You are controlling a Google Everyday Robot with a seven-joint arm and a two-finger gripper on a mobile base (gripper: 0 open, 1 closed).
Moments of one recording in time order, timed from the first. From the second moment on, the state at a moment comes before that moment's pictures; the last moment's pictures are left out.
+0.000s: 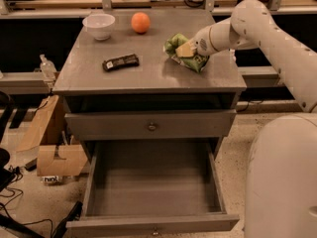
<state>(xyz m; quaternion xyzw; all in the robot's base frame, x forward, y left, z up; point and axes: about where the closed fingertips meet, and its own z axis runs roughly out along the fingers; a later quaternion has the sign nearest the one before) 0.811 -0.104 0.843 -0.36 0.81 0.18 0.43</state>
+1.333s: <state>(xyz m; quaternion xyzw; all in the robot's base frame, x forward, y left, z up) 0.811 -0.104 0.845 -0.36 0.81 0.18 0.43</state>
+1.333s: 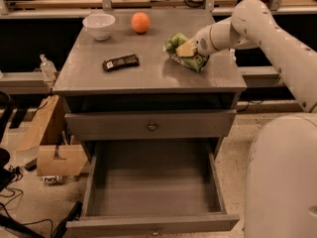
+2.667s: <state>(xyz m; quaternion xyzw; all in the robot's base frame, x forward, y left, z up) 0.811 -0.104 0.846 -0.36 0.81 0.18 0.43</state>
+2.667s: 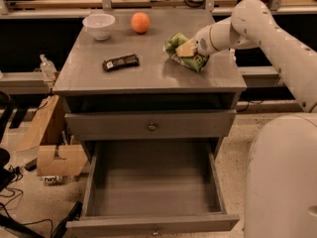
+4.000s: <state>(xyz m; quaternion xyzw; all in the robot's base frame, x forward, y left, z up) 0.812 -0.092 0.835 -0.36 0.81 0.19 0.42</state>
